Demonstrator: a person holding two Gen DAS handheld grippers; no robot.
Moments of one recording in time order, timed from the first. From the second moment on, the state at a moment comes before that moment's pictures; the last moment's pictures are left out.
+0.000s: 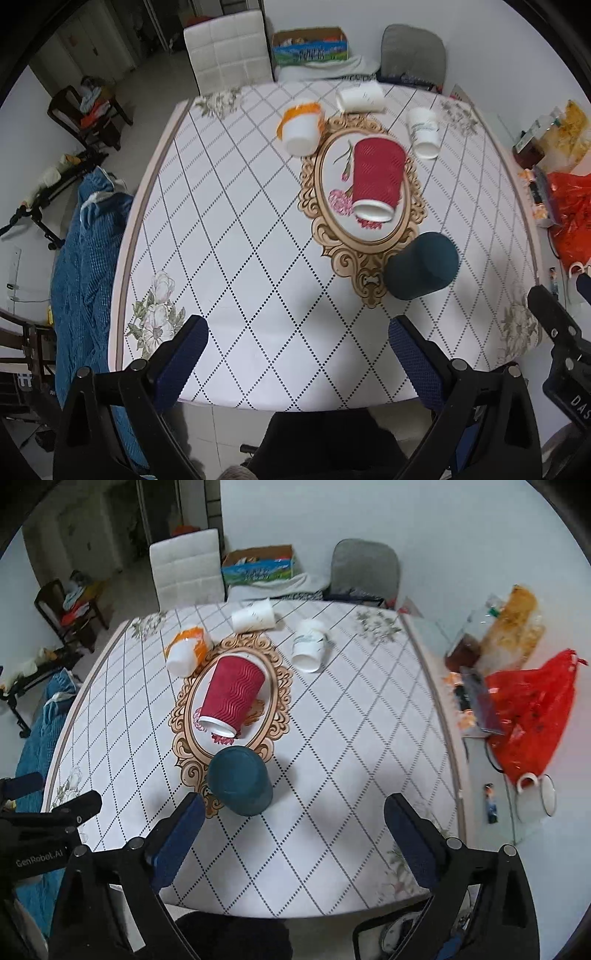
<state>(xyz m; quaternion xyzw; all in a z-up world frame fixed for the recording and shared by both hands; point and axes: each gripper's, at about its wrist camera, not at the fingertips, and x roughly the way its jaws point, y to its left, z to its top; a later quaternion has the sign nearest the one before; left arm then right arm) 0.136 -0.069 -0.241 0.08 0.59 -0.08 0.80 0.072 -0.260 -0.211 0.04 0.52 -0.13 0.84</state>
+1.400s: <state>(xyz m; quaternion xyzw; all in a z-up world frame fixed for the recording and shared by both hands) -0.068 -0.070 -0.049 0.04 0.44 -0.05 0.89 -0.145 -0.256 0.010 0.02 0.39 -0.07 0.92</state>
